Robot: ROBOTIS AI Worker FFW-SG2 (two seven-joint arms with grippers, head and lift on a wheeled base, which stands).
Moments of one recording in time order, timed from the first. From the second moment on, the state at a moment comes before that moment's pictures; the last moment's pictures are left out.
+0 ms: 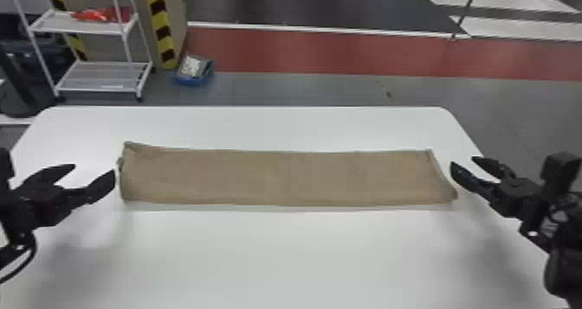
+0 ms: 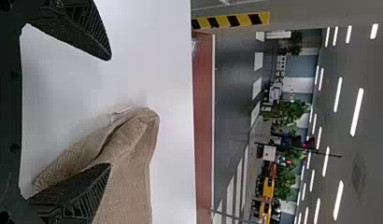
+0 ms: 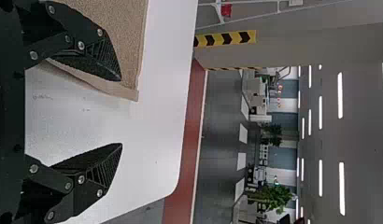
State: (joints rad) left arm -0.07 0.23 0.31 -1.40 0.09 0.29 -0.60; right arm -0.25 -0.36 -0.44 -0.95 -0.01 -0.07 0.76
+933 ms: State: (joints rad) left arm -0.01 0.22 0.25 -1.48 0.10 0.36 -0.63; right arm -0.22 -0.35 -0.45 -0.97 -0.01 -0.06 0.77
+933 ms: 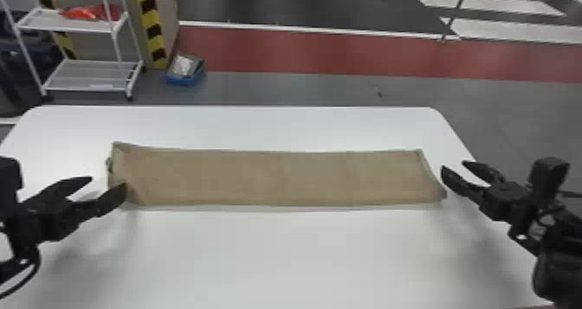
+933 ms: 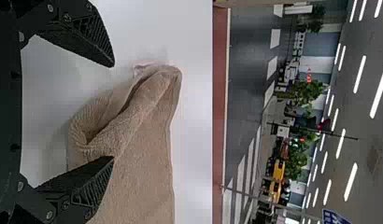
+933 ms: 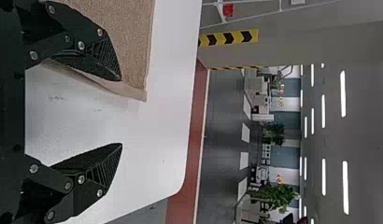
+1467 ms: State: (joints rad) left arm 0.00 0.18 0.14 -1.58 0.10 0.42 -0.63; right arm -0.21 -0.36 -0.47 -0.97 -0.01 -0.06 0.78
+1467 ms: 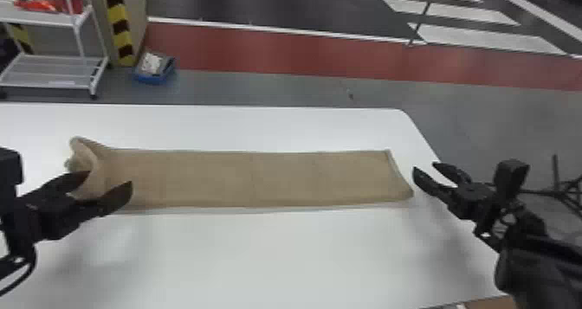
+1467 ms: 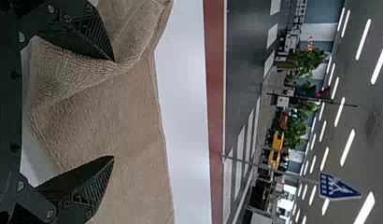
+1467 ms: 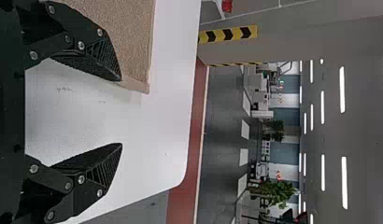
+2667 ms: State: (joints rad) left arm -0.13 0.18 0.11 -1.50 0.01 0.42 -0.53; right arm -0.18 -0.36 -0.47 -0.97 -0.02 -0.08 0.78
